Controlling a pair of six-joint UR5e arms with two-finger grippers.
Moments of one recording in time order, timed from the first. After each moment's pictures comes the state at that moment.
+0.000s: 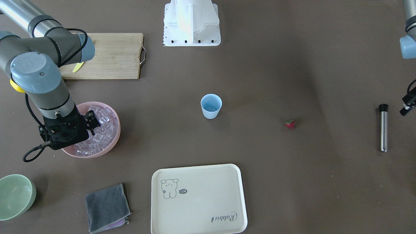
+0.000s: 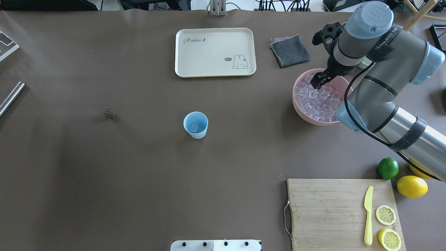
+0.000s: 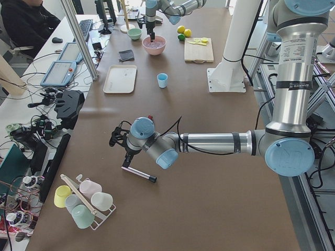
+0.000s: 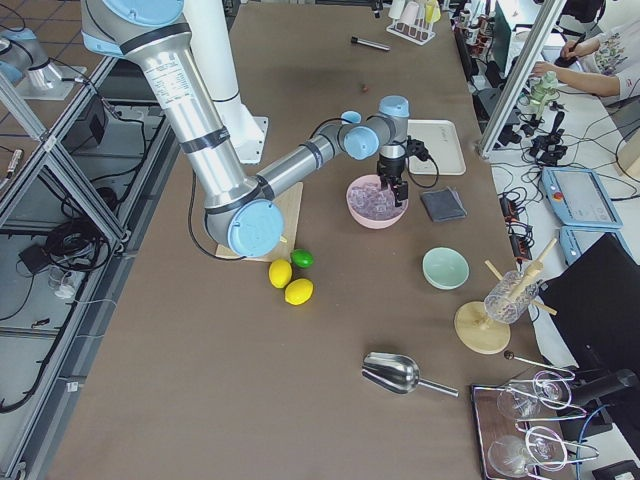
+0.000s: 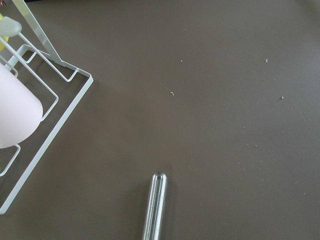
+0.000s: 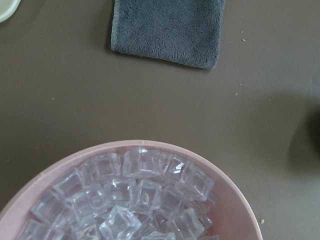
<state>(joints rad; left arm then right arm) -1.37 -1.59 -1.47 -2.37 -2.28 -0.43 0.90 -1.11 1.61 -1.54 1.95 0.39</state>
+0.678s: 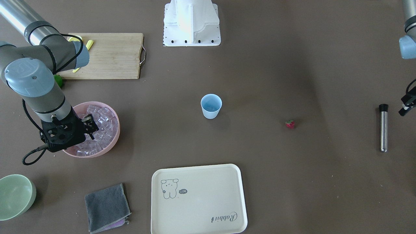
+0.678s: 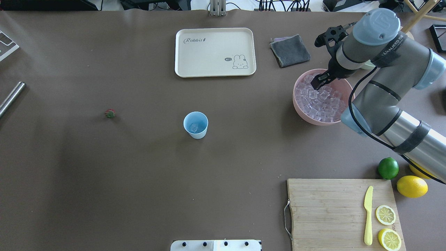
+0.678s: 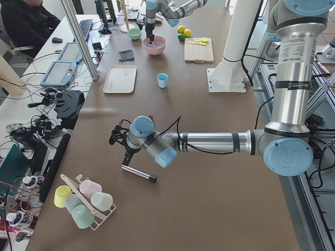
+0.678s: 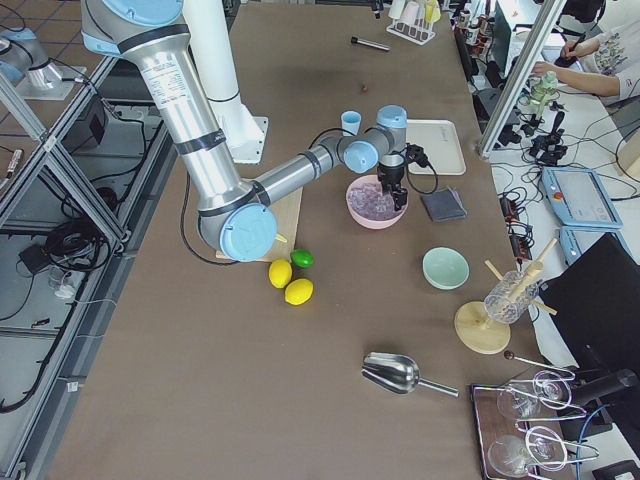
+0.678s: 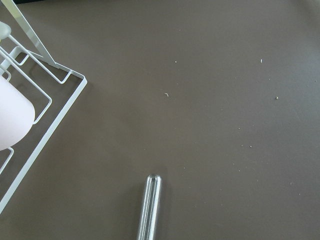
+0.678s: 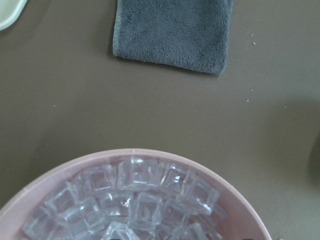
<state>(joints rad) -1.37 -1.60 -1.47 -2.37 -2.28 -0.43 0.89 -1.14 1.62 -1.45 1.99 0.44</state>
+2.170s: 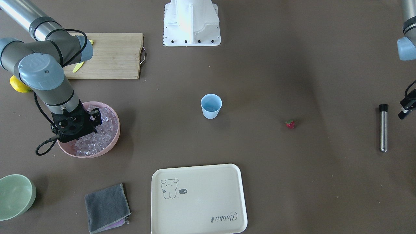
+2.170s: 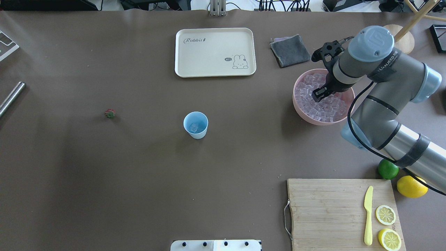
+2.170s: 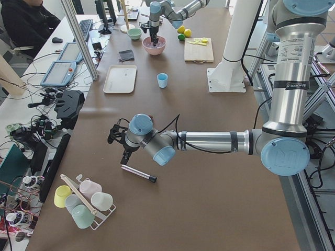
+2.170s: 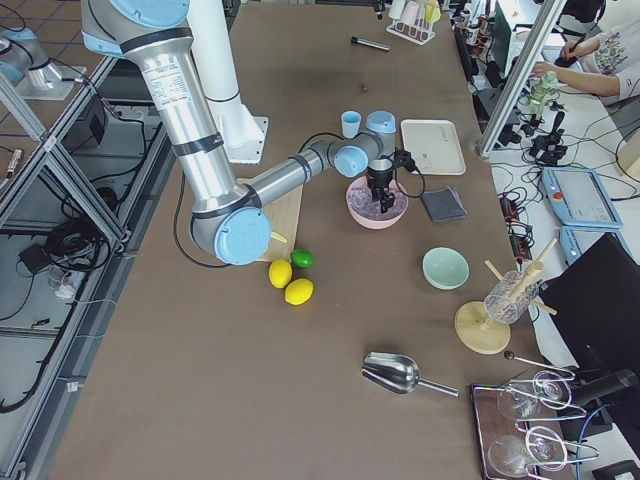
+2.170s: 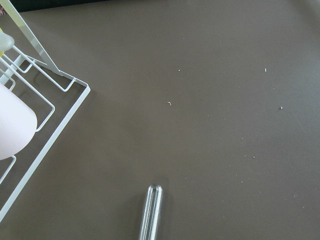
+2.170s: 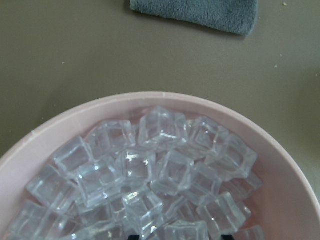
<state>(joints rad) -1.35 -1.61 -1.47 -2.37 -2.25 -0.47 0.84 -1.18 1.63 -1.43 1.97 0.44</state>
